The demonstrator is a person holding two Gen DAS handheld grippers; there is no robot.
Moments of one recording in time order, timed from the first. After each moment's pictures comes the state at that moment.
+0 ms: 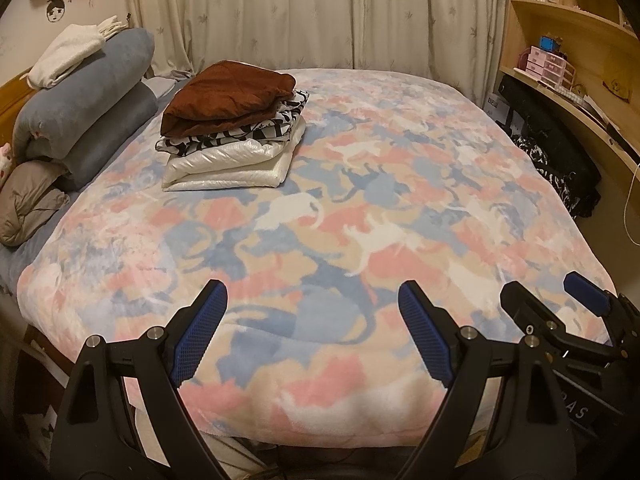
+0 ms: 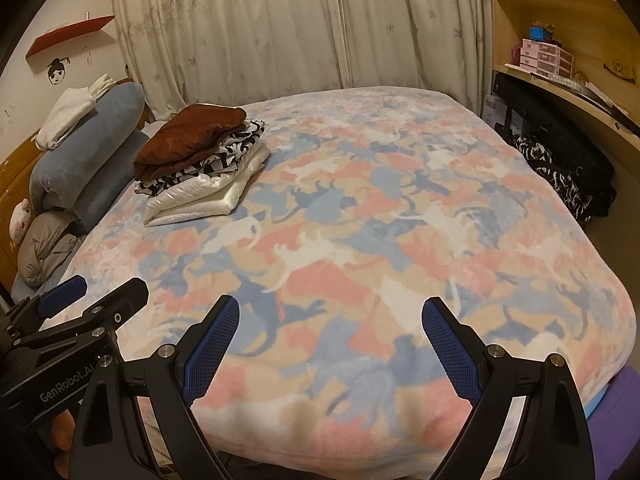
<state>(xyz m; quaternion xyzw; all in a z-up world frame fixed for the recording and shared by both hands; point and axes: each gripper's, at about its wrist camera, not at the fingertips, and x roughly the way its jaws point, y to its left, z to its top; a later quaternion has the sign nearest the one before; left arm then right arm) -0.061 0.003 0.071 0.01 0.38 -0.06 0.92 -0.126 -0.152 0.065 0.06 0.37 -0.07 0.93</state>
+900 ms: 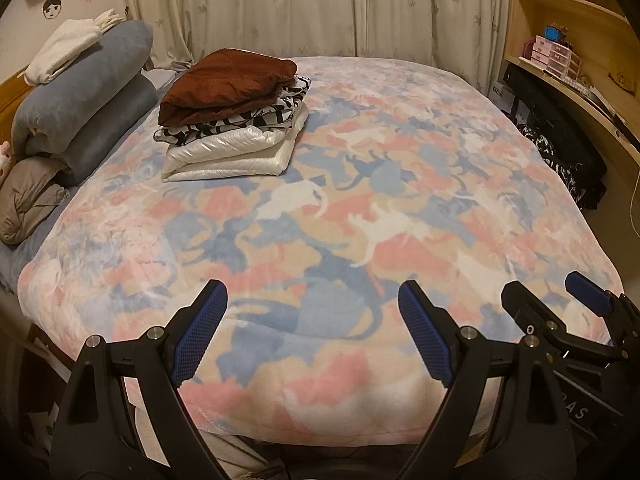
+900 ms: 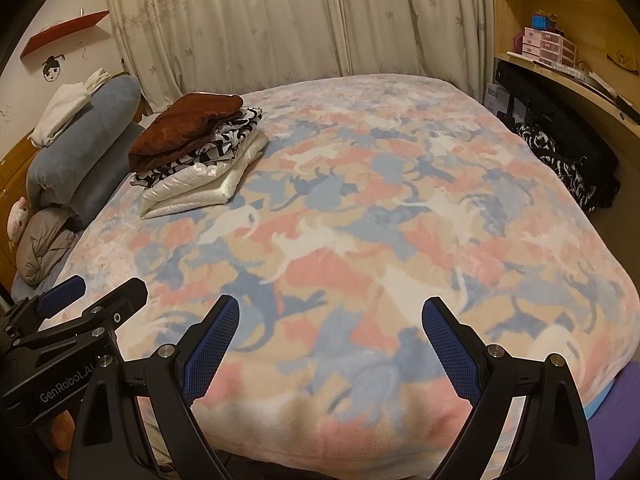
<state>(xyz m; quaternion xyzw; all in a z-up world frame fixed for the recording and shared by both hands) -0.049 0.005 0.050 0.02 0.40 -0.05 0.92 -0.116 -0.152 0.039 0.06 0.38 -0.07 0.92</state>
